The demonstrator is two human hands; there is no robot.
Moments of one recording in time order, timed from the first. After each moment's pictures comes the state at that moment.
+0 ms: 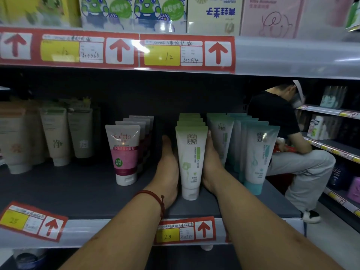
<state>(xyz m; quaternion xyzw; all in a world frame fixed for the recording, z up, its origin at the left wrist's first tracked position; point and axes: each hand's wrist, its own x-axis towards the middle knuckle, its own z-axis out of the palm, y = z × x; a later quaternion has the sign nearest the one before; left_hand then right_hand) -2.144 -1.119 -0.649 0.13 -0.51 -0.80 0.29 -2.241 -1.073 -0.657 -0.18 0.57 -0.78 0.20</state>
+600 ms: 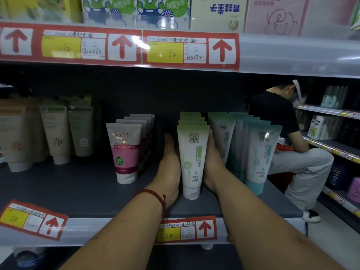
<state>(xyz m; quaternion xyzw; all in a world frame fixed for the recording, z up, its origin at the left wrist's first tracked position) -2.149 -1.121 -0.654 0.15 -0.52 -0.79 0.29 -2.235 -1.072 -0.652 -0.17 0.57 -0.78 0.20</state>
